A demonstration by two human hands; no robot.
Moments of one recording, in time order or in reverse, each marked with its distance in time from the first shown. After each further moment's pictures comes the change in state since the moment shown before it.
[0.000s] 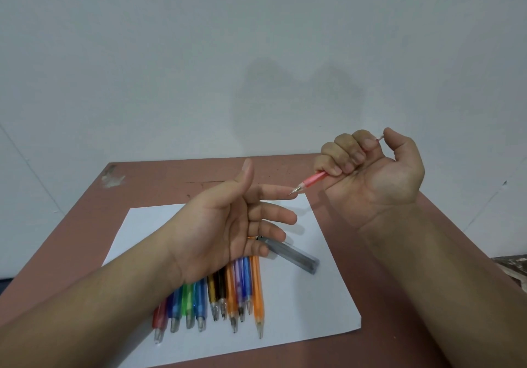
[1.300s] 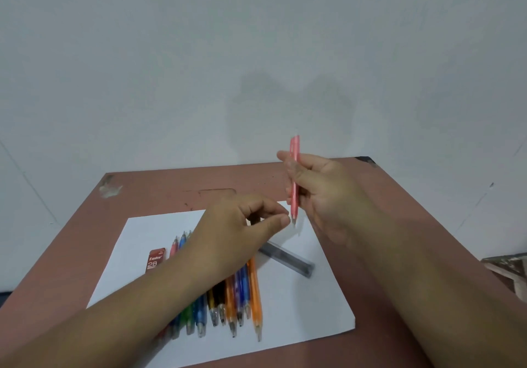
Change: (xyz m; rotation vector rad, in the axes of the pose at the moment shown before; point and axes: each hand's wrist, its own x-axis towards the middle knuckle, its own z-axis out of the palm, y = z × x) left_hand 0.008 -0.016 0.013 1.089 0.439 0.389; right_hand -0.004 0.021 -0.006 -1.058 -0.014 0.075
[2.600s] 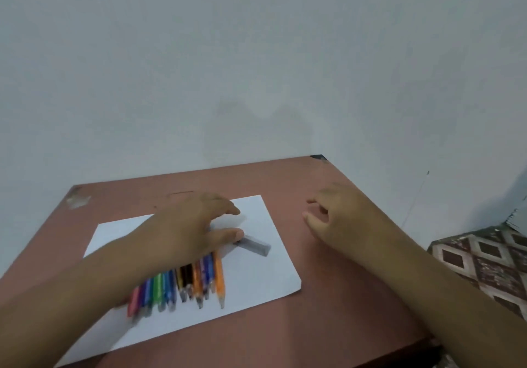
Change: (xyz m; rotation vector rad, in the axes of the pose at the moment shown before) left_hand -0.002 0.005 -0.019 0.626 -0.280 0.107; right_hand -0.084 -0.005 -0.086 -1.453 0.154 -0.242
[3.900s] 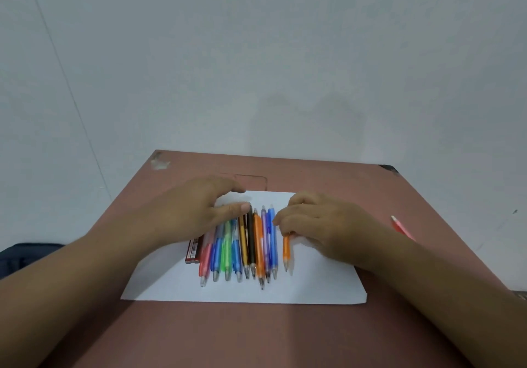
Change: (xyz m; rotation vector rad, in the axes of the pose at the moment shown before) left_hand -0.051 -0.072 -0.009 -0.207 0.031 -0.241; right_hand 0.054 -0.071 0.053 -0.049 -0.096 -1.028
